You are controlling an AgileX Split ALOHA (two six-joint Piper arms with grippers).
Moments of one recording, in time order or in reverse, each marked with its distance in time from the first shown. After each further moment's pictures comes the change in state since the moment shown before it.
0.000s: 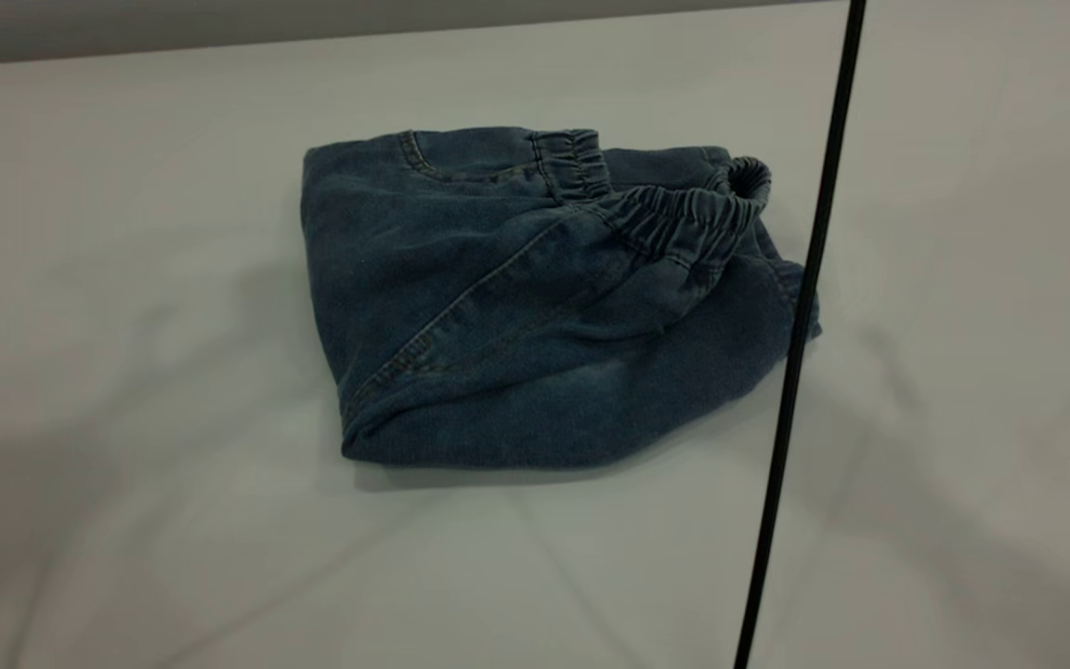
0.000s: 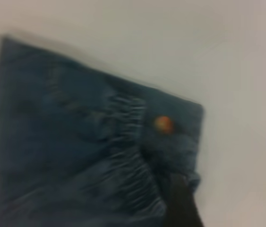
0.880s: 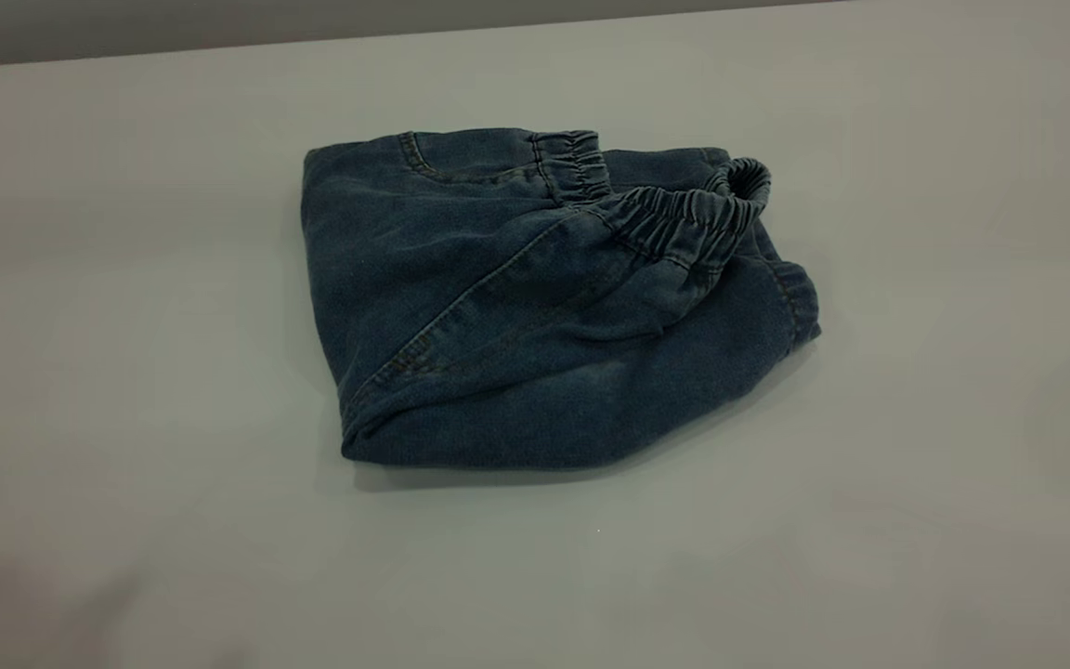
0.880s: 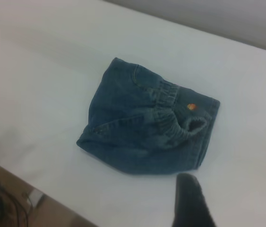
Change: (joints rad) left arm -0.001 -0.589 0.412 0.360 0.292 -0.671; right arm 0.000 -1.301 0.773 0.195 0.001 -0.138
